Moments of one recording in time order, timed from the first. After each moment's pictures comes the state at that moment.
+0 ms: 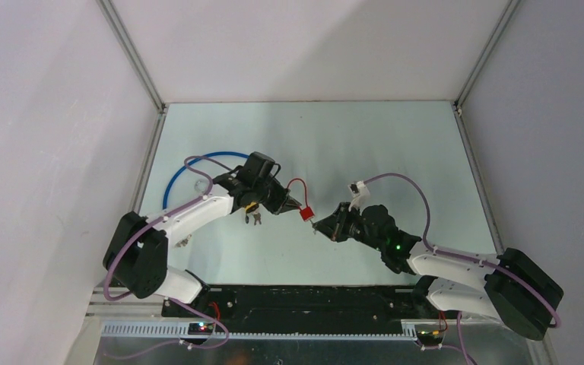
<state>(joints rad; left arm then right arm) -0.62 1.44 0.94 -0.42 0.23 -1.42 0.86 1.10 0.34 0.48 -0.08 0.83</state>
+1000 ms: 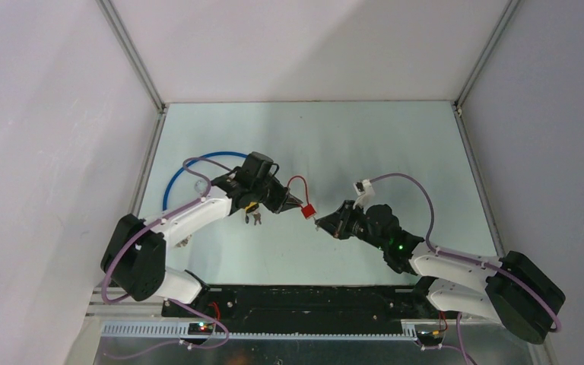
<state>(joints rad) -0.62 1.42 0.93 -0.38 0.24 -1.45 0.83 1.08 0.32 0.50 -0.08 0.86</state>
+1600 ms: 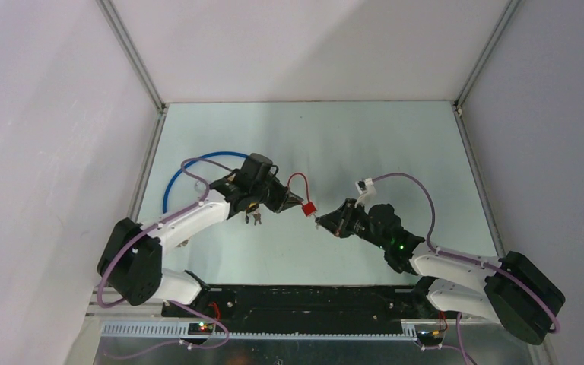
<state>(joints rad) -0.63 1.39 0.90 -0.32 0.22 -1.47 0.81 1.08 0.31 0.56 -0.10 0.87</state>
